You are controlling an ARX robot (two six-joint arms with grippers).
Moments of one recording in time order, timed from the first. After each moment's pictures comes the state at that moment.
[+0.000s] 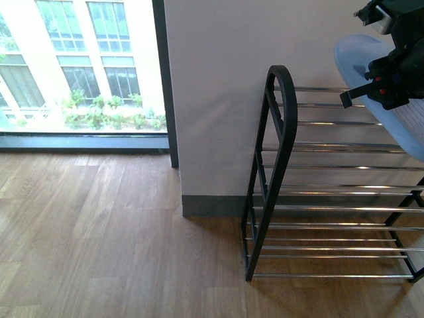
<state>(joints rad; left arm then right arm) 0.01 0.64 0.24 0.03 -0.26 0.18 -0.01 1.87 1.15 0.07 0.17 -0.29</state>
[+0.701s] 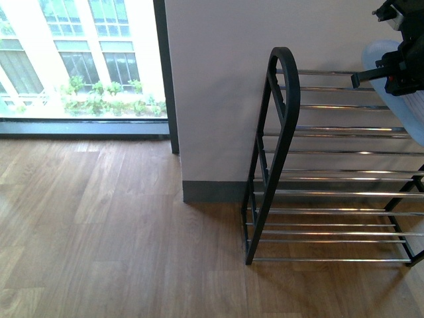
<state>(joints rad) 0.01 0.64 0.24 0.03 -0.26 0.18 -0.09 2.07 1.39 -0.08 0.25 -0.18</state>
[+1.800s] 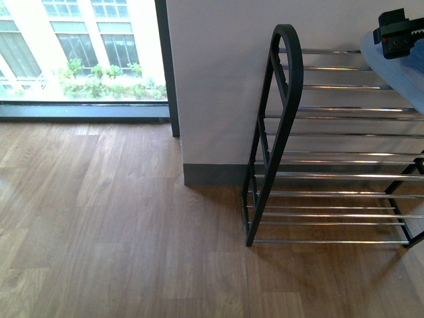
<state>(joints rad) 0.01 0.64 0.24 0.03 -0.26 0.18 -0.12 2.06 1.44 -0.06 0.27 -0.18</state>
